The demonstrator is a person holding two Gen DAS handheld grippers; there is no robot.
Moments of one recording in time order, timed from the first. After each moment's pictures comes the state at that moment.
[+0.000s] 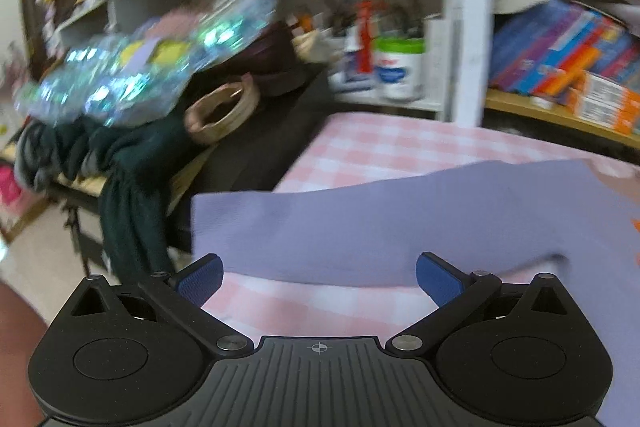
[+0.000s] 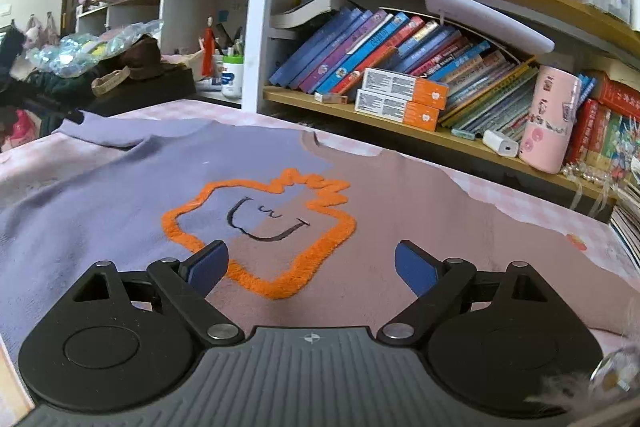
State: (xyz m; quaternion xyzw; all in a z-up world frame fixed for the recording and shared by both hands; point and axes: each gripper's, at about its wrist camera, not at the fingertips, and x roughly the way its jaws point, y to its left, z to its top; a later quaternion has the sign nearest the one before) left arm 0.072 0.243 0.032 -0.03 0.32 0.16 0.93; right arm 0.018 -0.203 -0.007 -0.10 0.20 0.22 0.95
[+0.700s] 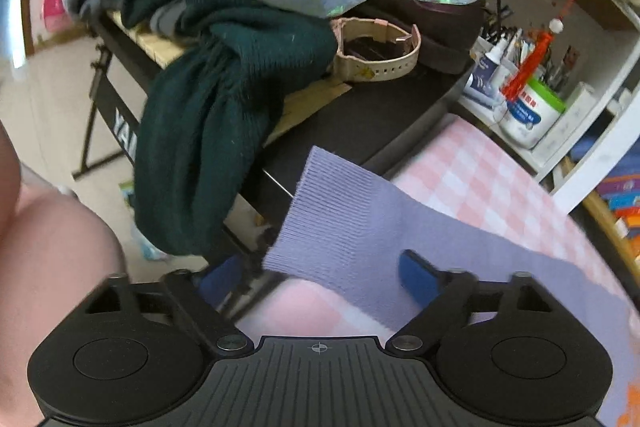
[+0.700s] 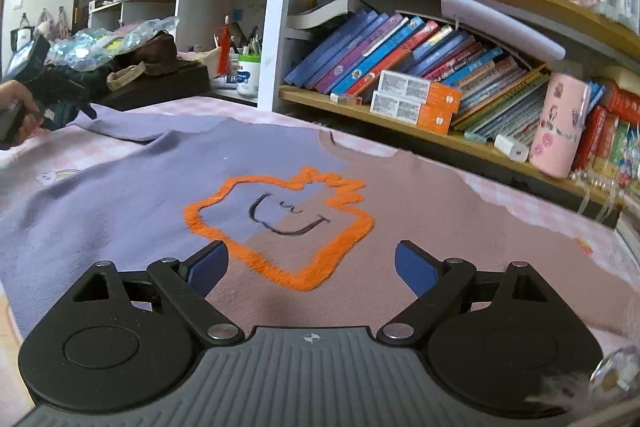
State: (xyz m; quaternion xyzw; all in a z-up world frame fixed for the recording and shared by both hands) left arm 0.091 0.344 -0.005 -0.29 0.33 0.22 0.87; right arm 0.005 -0.198 -0.009 -0.10 0.21 0.23 0.94
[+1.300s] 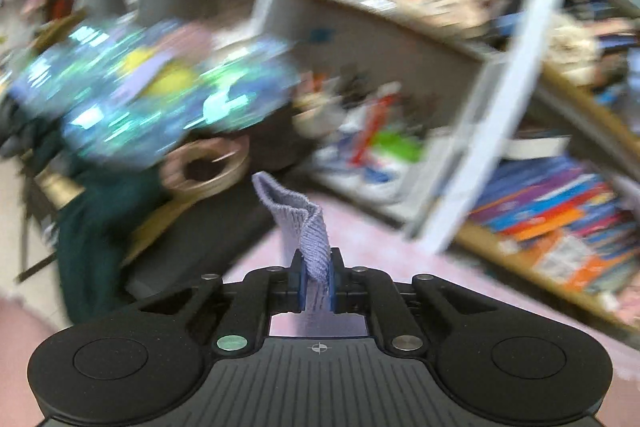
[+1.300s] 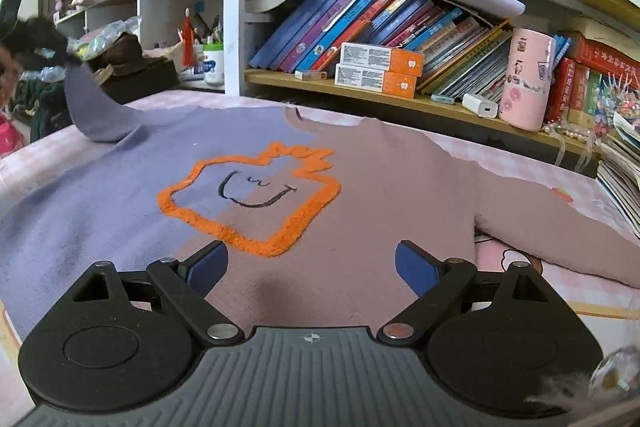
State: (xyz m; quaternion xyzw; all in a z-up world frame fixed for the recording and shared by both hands) left arm 0.099 0.237 0.107 -0.18 0.22 0.08 0.96; right arm 0.002 -0.219 -0.013 -0.06 0.24 0.19 0.95
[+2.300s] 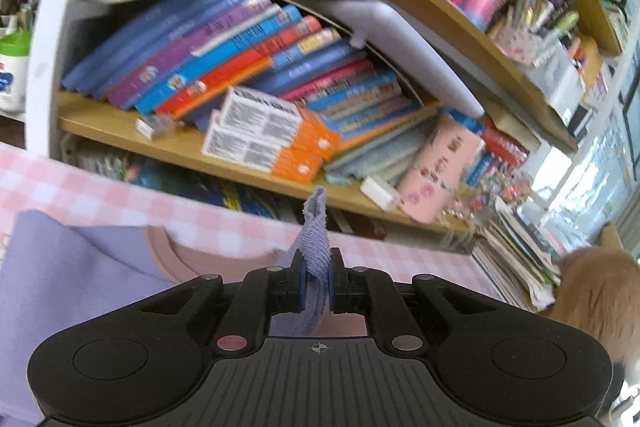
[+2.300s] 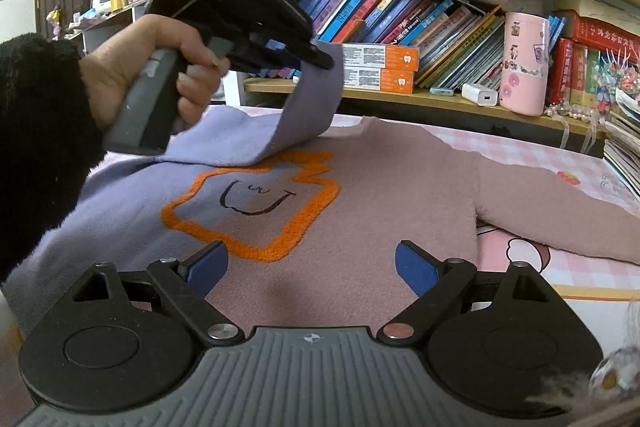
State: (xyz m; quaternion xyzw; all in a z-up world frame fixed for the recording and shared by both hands) left arm 0.199 -0.050 0.052 -0.16 0.28 -0.21 0.92; right arm 0.006 -0.229 -0.015 -0.02 0.24 0.20 0.95
